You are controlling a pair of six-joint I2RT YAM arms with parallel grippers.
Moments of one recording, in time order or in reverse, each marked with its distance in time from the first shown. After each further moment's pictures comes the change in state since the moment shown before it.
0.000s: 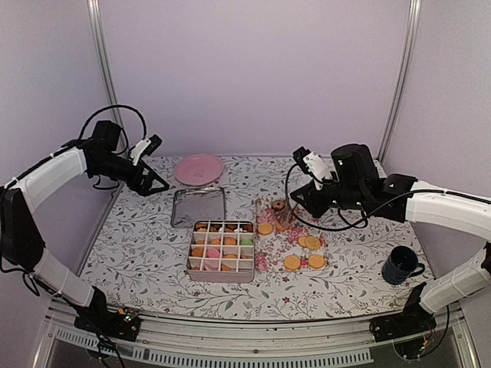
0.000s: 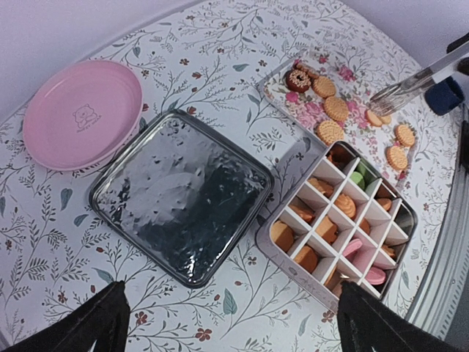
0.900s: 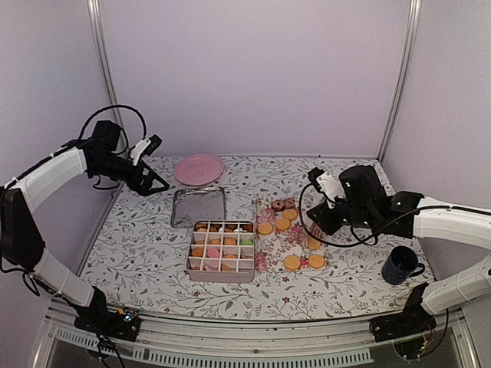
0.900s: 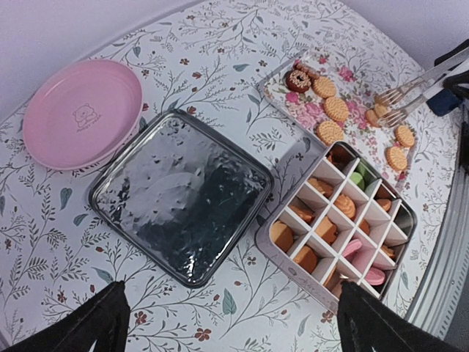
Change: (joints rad) left arm 0.000 0.000 0.000 0.000 0.000 -0.004; right arm -0.006 -0.100 -0.185 -0.028 0.130 0.031
